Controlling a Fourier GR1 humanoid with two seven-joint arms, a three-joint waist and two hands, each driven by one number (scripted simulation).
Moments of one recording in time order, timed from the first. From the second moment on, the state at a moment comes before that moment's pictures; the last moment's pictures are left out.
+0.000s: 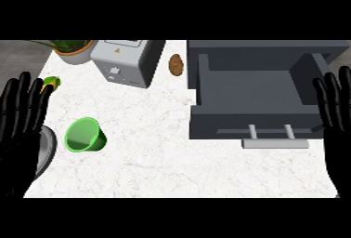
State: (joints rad) left arm 0.00 0.13 0.01 -2.10 0.01 0.00 0.03; right arm -0.04 -0.10 -0.01 -2.10 0.00 0.02 -0.03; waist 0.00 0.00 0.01
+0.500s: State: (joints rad) left arm -0.01 0.31 0.08 -1.93 0.53 -0.44 0.03; right arm -0.02 -0.11 0.02 -2.06 -0.03 0.07 0.02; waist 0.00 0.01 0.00
